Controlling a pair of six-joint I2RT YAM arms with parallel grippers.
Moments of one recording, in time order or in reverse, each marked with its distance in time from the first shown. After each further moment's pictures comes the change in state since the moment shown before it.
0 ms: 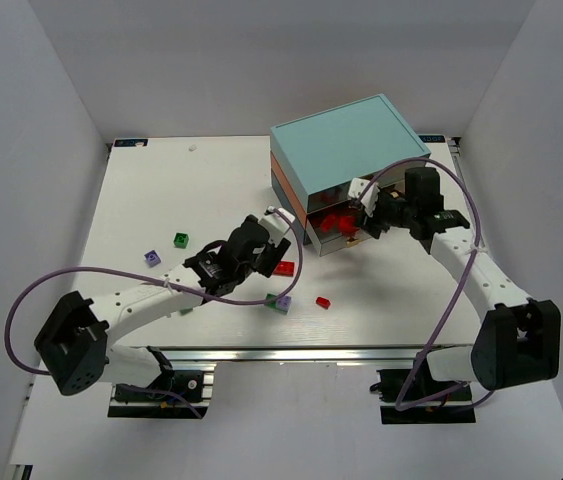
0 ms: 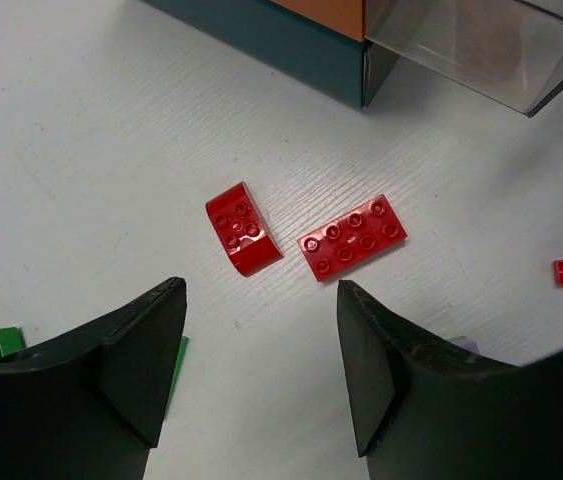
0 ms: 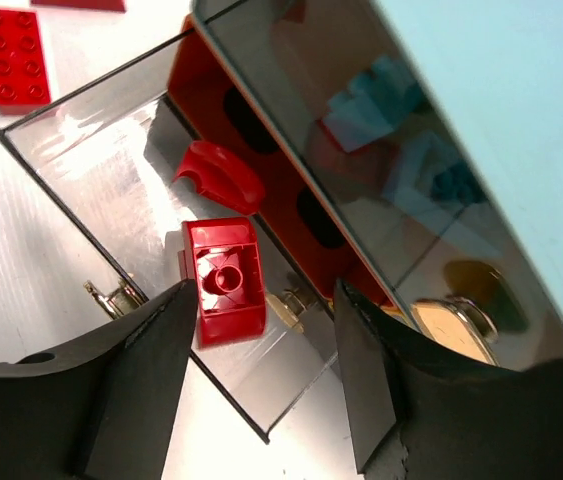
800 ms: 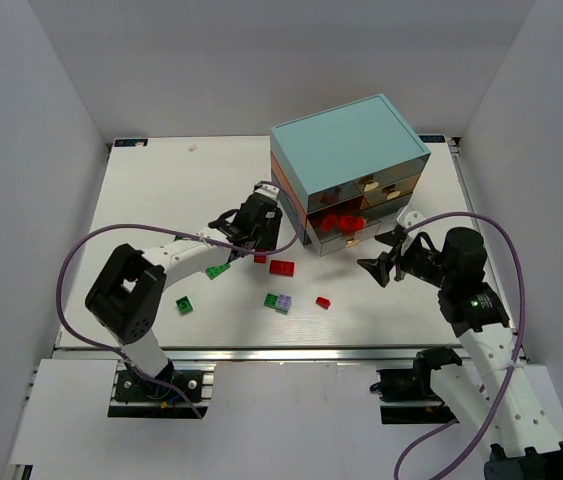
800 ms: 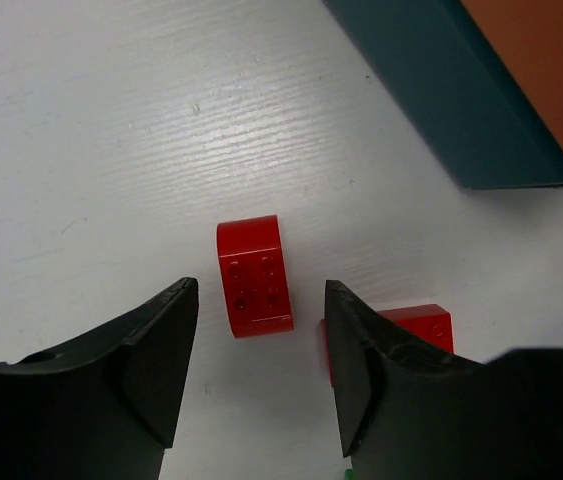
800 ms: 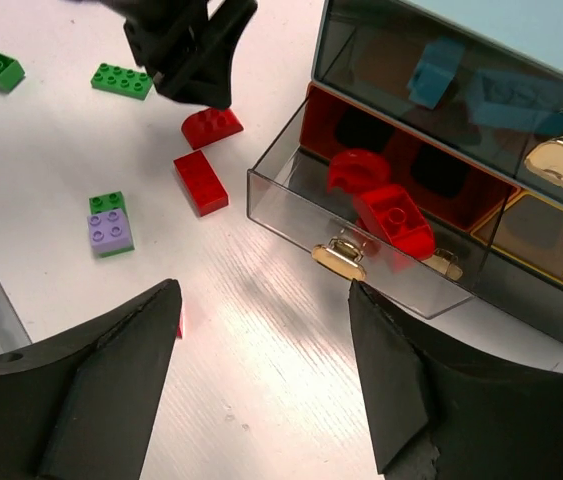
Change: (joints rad) left arm 0.182 0.365 0.240 -0.082 0.043 -0.326; right arm -0.023 -0.676 -0.352 0.039 -0.035 0.678
